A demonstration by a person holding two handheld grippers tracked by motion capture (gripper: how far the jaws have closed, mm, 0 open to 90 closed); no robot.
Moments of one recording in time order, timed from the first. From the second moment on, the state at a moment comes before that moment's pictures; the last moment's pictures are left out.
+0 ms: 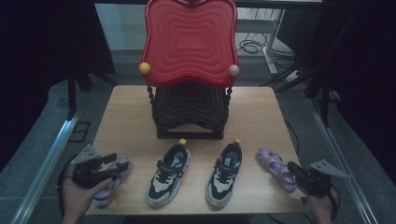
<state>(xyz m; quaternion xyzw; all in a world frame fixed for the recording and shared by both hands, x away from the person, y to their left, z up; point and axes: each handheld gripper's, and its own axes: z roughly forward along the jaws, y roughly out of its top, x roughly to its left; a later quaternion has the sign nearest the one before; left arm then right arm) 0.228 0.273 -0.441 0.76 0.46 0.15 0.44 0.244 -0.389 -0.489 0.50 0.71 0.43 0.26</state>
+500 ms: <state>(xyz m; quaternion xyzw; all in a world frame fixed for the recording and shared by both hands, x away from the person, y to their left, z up) 0.188 0.307 -0.465 0.74 0.50 0.15 0.42 0.239 -0.380 -0.487 0.47 0.72 0.44 0.25</state>
